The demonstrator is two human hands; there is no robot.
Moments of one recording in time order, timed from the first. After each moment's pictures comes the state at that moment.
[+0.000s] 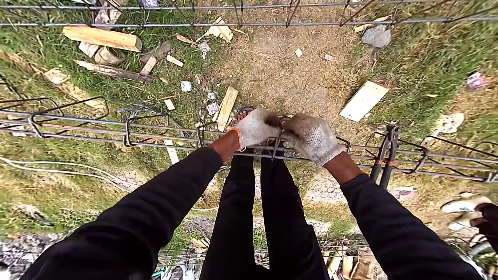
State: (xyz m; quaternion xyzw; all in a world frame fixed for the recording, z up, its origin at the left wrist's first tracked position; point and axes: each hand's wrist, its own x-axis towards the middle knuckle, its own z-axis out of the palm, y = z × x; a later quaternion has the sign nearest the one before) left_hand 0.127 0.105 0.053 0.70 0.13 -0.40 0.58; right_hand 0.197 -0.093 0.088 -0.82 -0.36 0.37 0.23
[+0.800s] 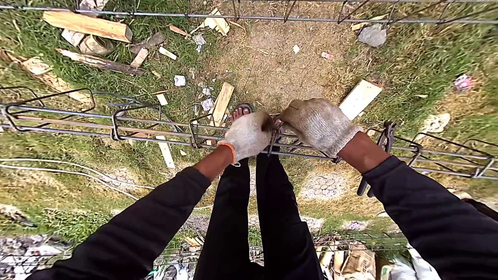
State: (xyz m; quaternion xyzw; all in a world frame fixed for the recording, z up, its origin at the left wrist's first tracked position) left_hand 0.116 0.100 0.092 0.78 0.18 -0.40 0.45; right_hand 0.247 -0.070 0.116 -0.74 -0.54 0.40 0.07
